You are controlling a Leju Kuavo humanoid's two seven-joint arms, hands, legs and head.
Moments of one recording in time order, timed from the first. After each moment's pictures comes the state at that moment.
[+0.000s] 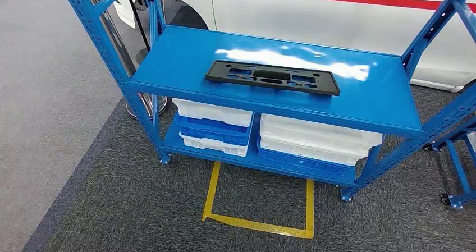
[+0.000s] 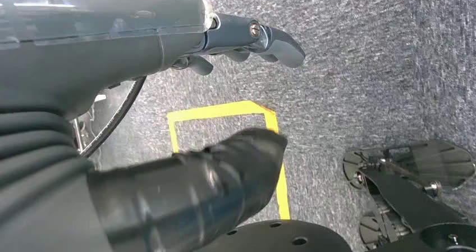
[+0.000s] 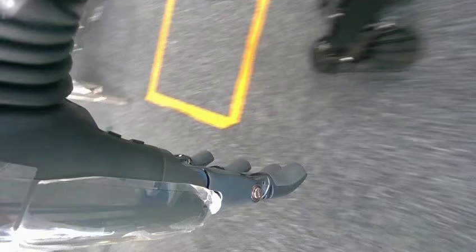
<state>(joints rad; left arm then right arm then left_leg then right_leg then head) 0.02 -0.07 0.14 -0.34 -0.41 0.00 0.09 -0.08 0.08 -0.39 -0.36 0.44 0.00 0.03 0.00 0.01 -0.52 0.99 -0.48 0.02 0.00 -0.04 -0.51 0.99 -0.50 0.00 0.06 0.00</state>
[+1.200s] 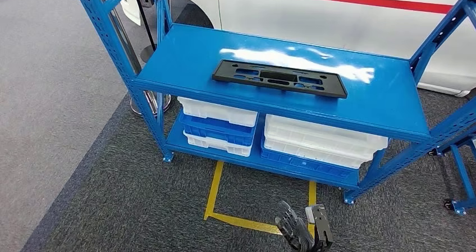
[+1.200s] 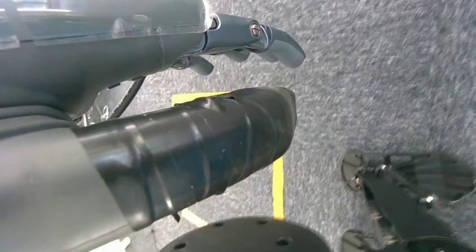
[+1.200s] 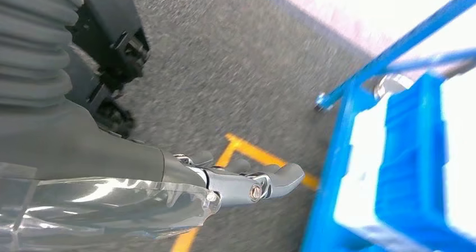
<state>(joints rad) -0.03 -0.14 0.44 -0.26 -0.64 0.05 0.07 0.06 0.12 0.03 -1.07 -0.07 0.36 -0.32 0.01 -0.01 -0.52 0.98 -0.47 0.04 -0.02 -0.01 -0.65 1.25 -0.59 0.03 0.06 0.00</state>
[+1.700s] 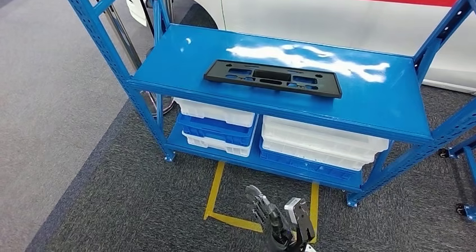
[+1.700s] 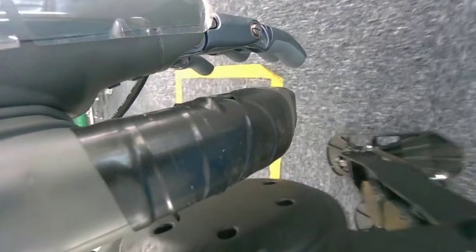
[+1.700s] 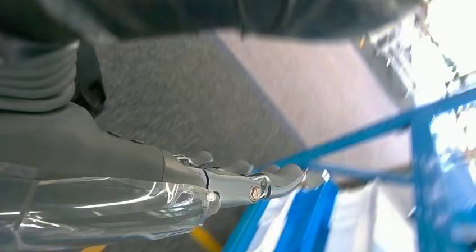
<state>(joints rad) -0.05 -0.18 0.56 -0.24 -0.73 0.07 0.07 0.09 0.03 0.45 -1.39 -0.25 0.27 -0.35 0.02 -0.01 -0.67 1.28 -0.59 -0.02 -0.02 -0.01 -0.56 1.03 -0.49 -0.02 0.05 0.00</state>
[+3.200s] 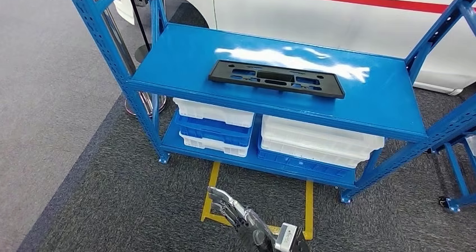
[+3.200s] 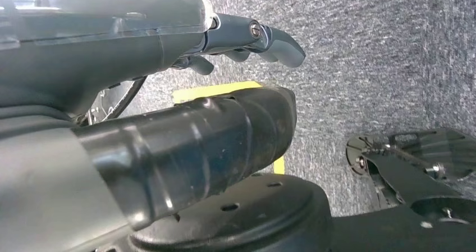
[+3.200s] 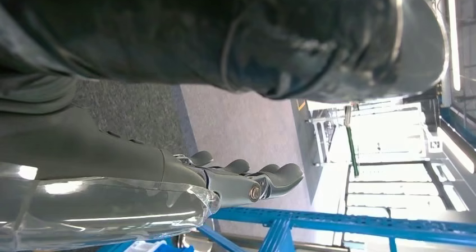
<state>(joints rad) -0.06 -0.22 0.63 -0.22 -0.85 0.07 0.07 0.08 -0.05 0.68 -1.73 -0.14 0.29 -0.44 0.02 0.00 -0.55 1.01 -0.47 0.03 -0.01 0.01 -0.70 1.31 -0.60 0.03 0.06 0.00</state>
